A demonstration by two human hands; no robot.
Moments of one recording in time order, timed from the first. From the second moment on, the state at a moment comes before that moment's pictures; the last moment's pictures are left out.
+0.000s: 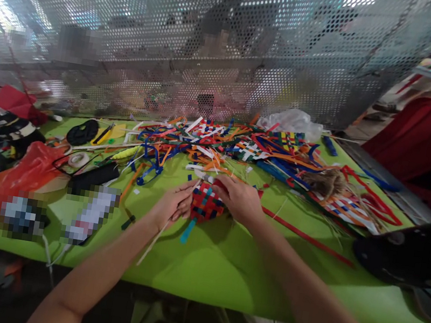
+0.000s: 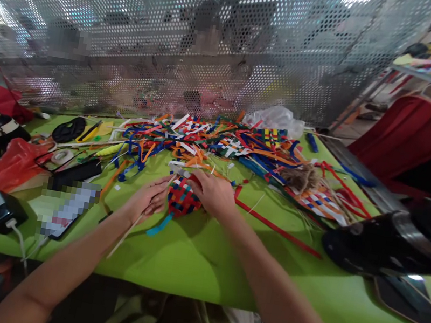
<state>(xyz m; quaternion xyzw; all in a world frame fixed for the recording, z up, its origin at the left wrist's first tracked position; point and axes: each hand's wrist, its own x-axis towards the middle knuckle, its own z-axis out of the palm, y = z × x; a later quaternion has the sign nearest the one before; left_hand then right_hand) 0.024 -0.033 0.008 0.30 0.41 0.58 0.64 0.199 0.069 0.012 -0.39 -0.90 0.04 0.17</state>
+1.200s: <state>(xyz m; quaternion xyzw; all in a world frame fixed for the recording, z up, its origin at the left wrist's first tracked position) 0.025 -0.031 0.010 0.24 0.46 0.59 0.63 0.199 0.079 0.008 -0.36 -0.92 -0.03 0.14</state>
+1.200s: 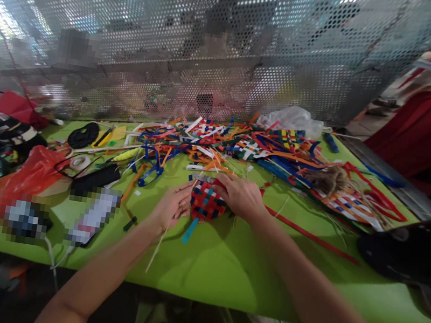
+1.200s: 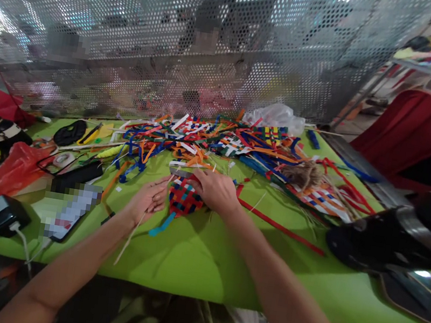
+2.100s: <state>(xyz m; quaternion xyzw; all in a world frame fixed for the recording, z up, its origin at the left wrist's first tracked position) 0.025 -0.030 0.017 0.32 0.45 0.60 0.58 0.190 0.064 0.025 -0.33 -0.92 0.07 0.20</state>
